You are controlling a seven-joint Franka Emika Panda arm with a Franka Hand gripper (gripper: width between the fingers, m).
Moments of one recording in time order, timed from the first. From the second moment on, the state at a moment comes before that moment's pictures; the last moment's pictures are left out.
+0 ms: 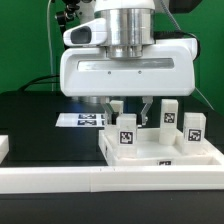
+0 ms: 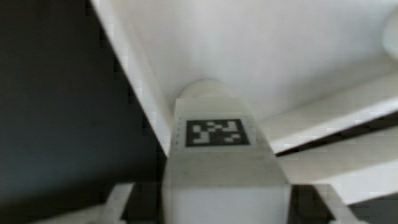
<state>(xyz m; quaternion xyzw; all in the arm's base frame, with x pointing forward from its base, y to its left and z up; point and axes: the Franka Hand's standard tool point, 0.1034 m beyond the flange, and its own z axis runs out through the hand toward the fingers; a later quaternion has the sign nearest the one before) 0.606 0.004 0.081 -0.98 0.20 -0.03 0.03</state>
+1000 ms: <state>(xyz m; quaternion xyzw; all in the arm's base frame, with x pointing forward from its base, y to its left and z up) 0.606 0.008 0.080 -0.81 0.58 -0.01 0.04</state>
